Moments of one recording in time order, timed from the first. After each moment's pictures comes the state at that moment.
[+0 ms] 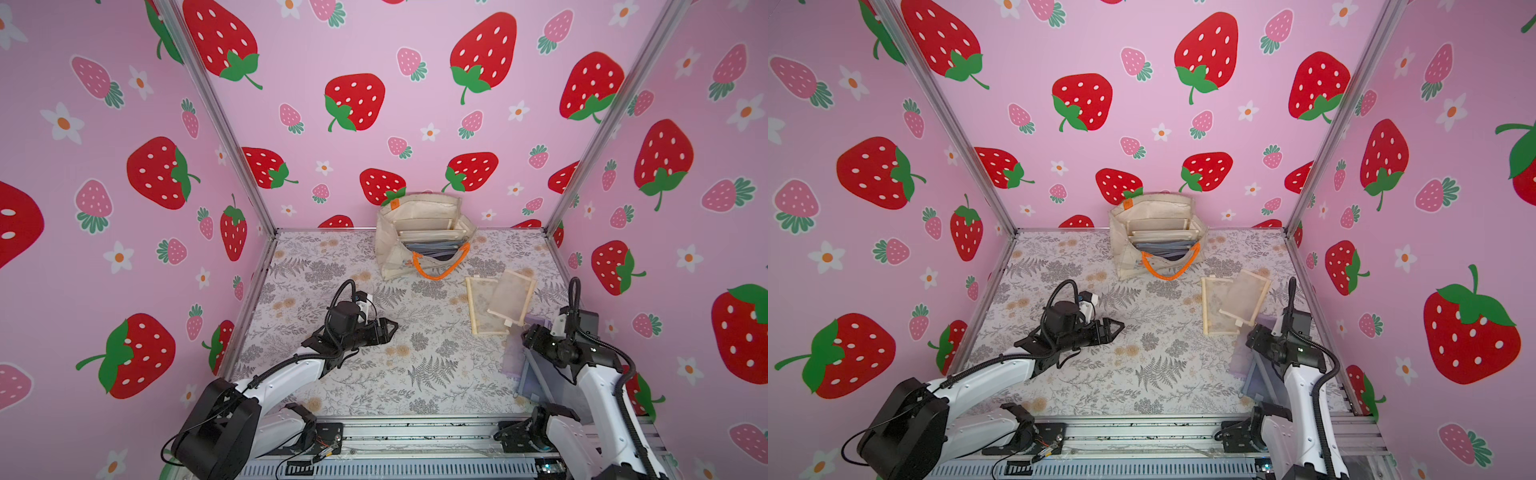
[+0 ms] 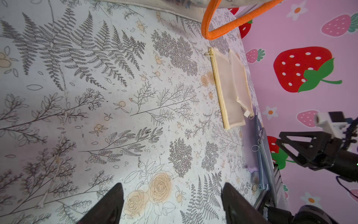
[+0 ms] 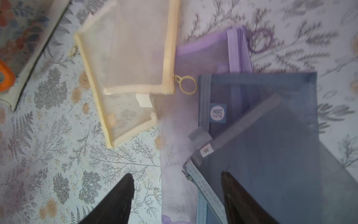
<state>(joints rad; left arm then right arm) -0.50 1.21 0.48 0.11 0.33 -0.64 -0.15 0.86 0.54 -0.75 -0.23 0.35</state>
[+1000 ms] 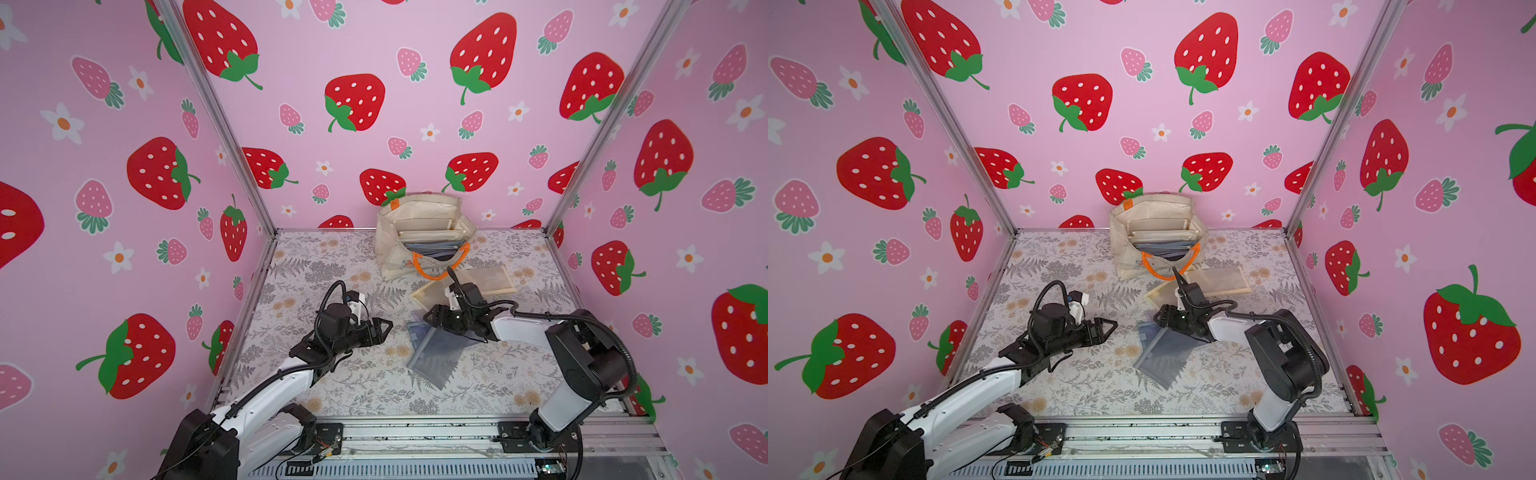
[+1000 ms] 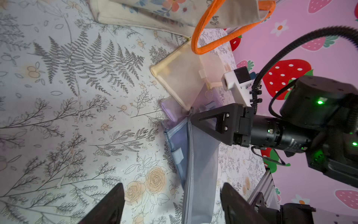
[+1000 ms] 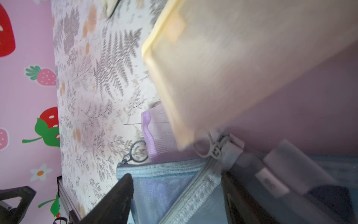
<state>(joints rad) -0.48 1.01 0.47 -0.06 0.31 -0.65 0.70 1.70 0.80 0.06 -0.31 0.76</state>
